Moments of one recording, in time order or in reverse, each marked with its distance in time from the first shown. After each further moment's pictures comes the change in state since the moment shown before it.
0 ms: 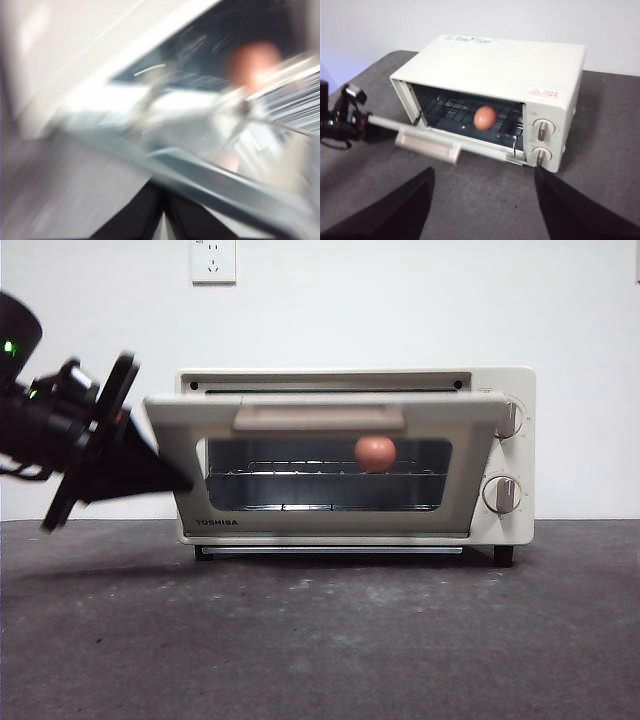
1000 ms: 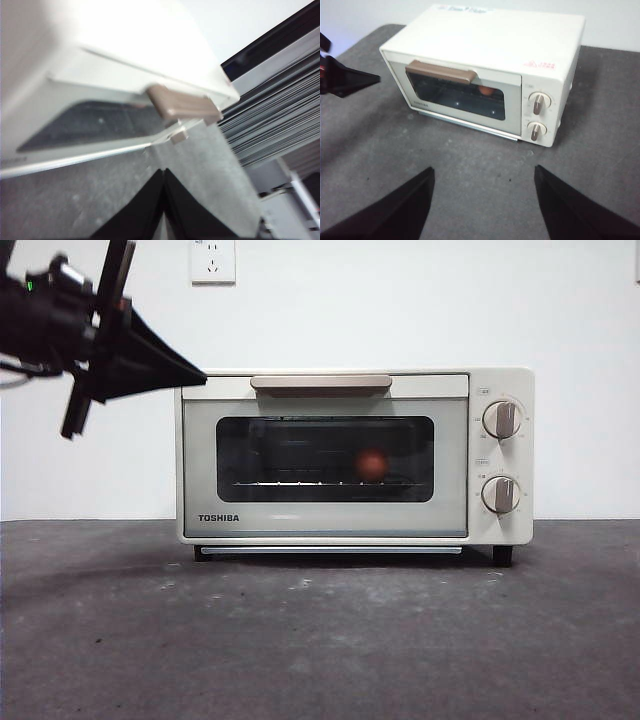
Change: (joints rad) left arm -0.065 -0.281 0.005 -0.109 -0.058 -0.094; right arm 0.000 0.000 0.000 -0.096 0.000 0.015
